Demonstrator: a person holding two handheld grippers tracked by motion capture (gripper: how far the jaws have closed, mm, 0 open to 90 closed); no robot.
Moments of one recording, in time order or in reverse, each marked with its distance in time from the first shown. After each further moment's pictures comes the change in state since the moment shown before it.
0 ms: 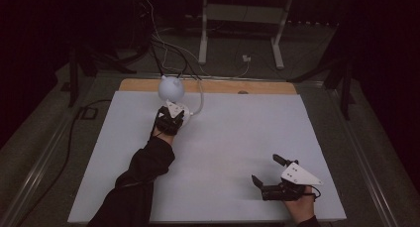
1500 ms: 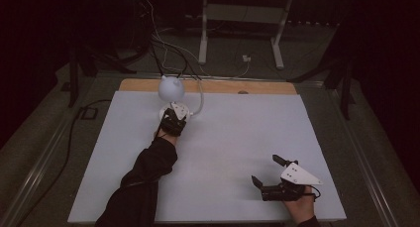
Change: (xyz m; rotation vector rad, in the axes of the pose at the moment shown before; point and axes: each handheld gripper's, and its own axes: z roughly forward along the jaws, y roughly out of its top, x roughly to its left) left arm -0.006 -0.010 0.021 0.036 0.021 0.038; right arm 0.000 -0.001 0.000 0.010 0.005 0.004
